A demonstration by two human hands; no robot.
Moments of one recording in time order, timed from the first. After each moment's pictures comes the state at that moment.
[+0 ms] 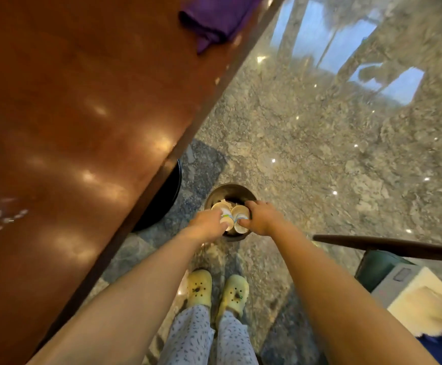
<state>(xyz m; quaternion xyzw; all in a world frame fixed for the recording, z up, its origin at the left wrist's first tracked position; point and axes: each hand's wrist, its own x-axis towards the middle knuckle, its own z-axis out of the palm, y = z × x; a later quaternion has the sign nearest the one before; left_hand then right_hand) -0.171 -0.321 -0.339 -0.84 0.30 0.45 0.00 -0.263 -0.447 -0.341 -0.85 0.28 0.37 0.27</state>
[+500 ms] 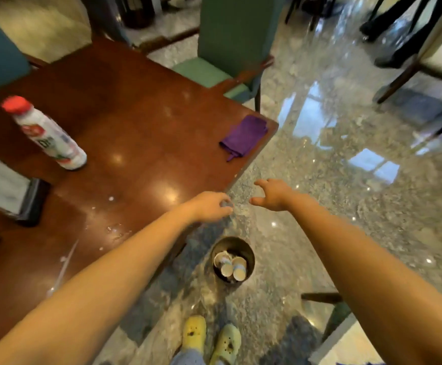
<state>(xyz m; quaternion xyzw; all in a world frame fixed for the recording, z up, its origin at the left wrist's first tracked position) -0.108 -0.326 -0.064 -0.83 0.41 0.37 -0.09 -0.197 -0.498 -0.063 -0.93 0.20 0.26 0.15</state>
